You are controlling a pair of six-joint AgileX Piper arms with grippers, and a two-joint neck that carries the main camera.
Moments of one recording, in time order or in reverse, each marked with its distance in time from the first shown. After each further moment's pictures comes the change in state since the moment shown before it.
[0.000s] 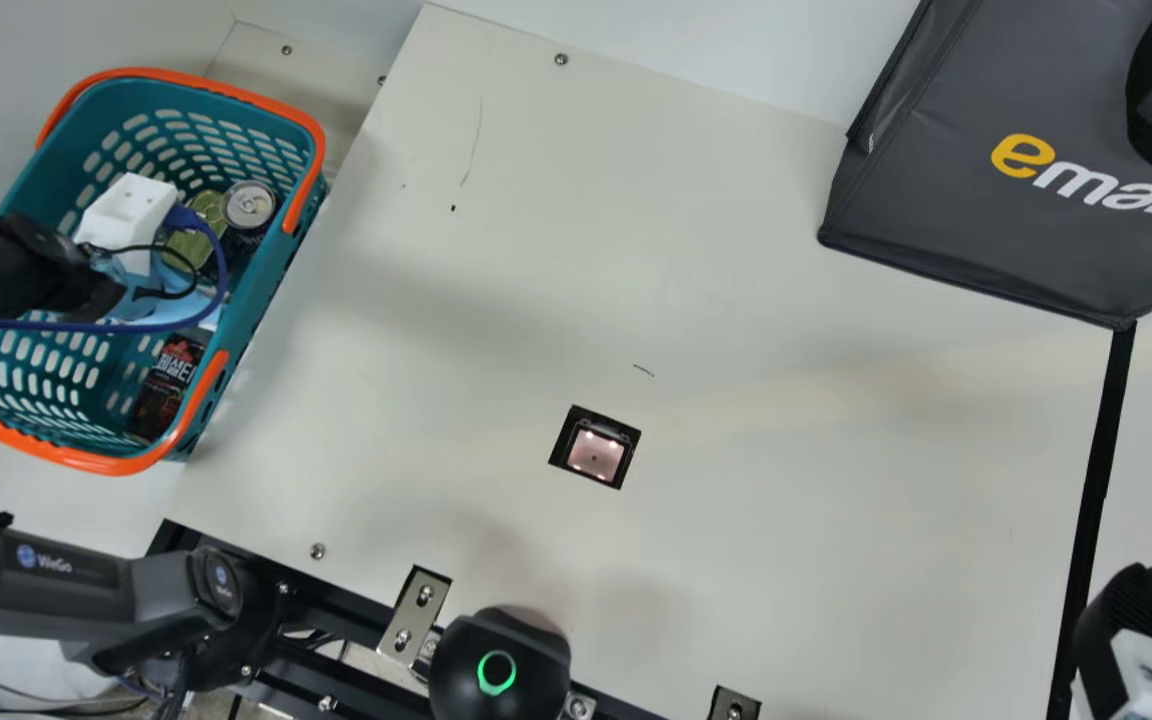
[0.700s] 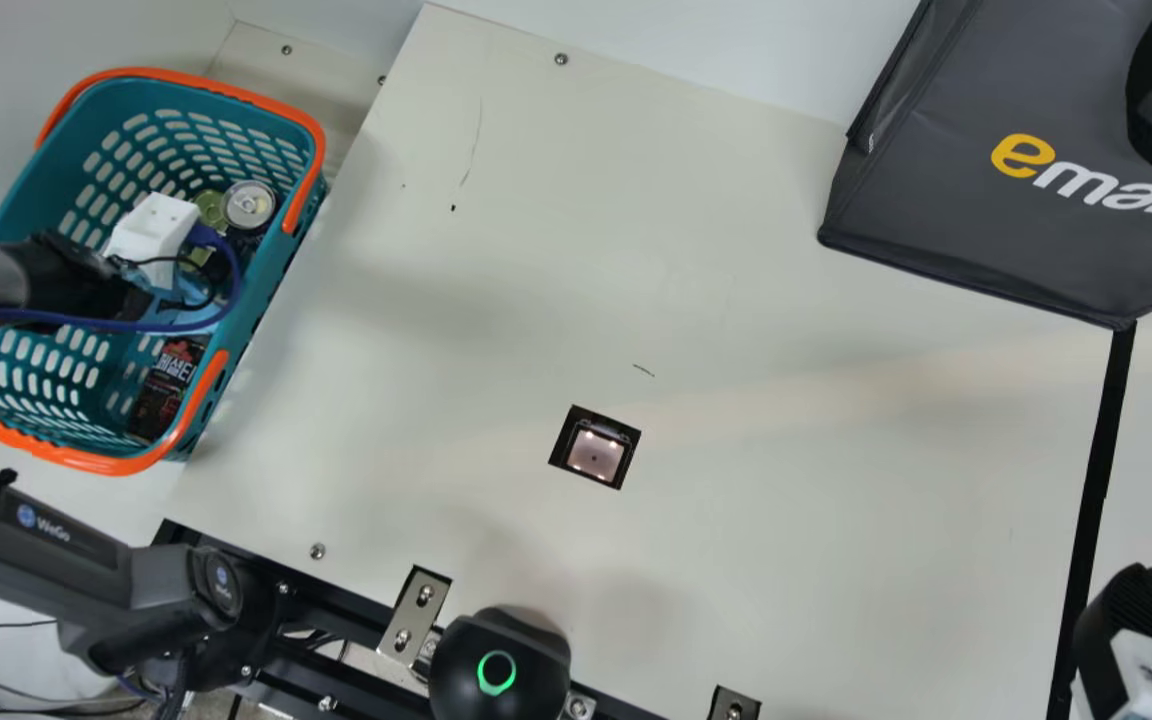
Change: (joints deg) left arm -0.6 9.0 0.4 -6.7 -9.3 7.6; right arm 0.0 0.0 0.0 0.0 0.0 0.0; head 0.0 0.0
